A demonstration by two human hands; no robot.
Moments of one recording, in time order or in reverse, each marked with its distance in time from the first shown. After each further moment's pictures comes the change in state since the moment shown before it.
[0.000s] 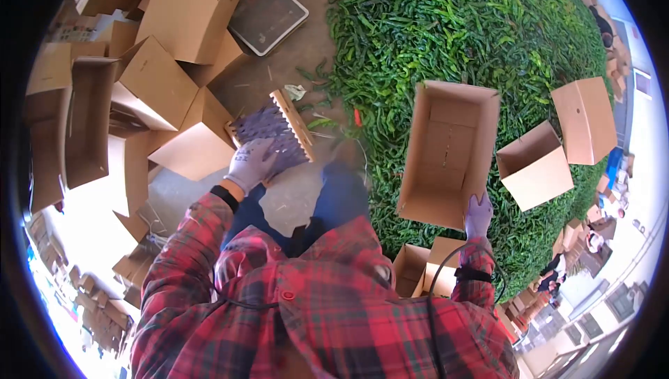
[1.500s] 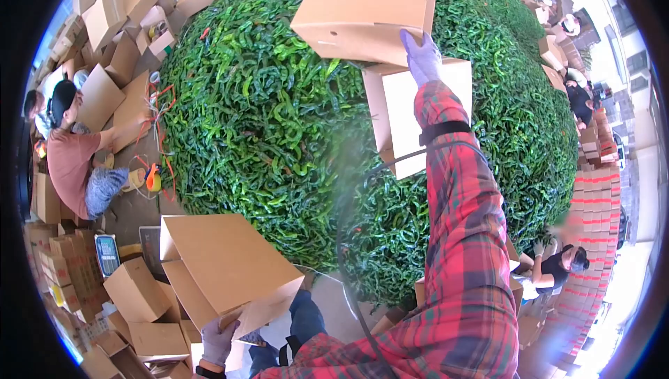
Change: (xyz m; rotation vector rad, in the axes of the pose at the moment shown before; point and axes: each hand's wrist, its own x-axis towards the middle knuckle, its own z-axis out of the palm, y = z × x) left_hand 0.081 0.376 0.021 -0.021 -0.251 0.096; right_hand 0.396 0.179 -0.328 0.358 0.775 0.108
